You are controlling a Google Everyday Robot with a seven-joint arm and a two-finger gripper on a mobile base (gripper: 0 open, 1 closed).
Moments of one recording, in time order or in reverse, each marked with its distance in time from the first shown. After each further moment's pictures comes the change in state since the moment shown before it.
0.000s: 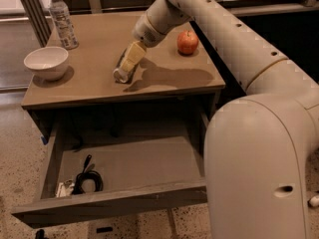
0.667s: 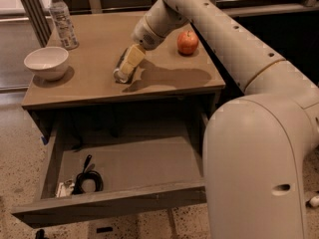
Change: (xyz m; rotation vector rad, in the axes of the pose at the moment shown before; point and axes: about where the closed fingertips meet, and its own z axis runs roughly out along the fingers) arm 0.005 0.003 0.008 -0.015 0.008 0.009
